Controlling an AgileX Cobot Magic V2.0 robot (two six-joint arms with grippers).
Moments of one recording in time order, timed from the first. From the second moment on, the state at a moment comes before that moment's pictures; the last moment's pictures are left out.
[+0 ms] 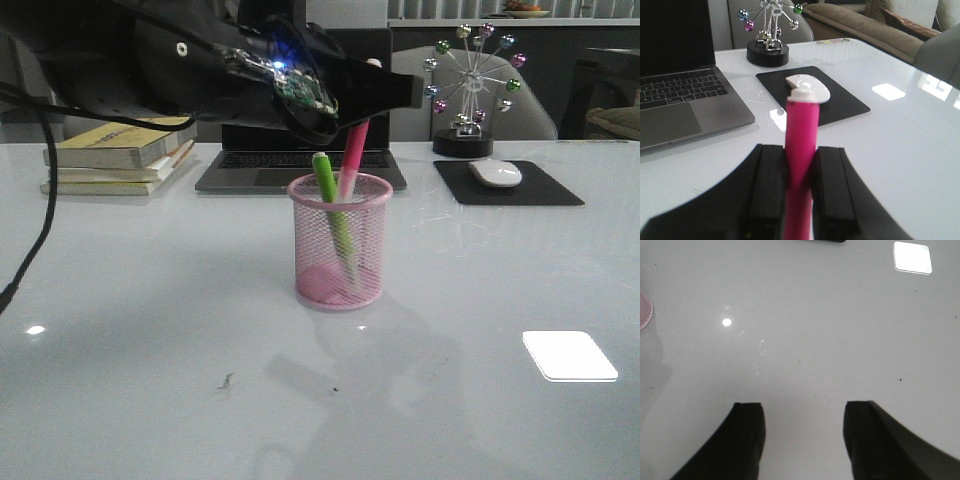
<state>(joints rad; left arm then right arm) -0.74 1.92 -1.16 -0.18 -0.53 -0.01 -0.02 0.78 -0.70 0.01 0.70 -0.05</state>
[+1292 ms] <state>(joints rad) -0.35 1.30 -1.15 -0.01 -0.04 -0.01 -0.02 0.78 -0.70 0.01 0.70 -0.05</state>
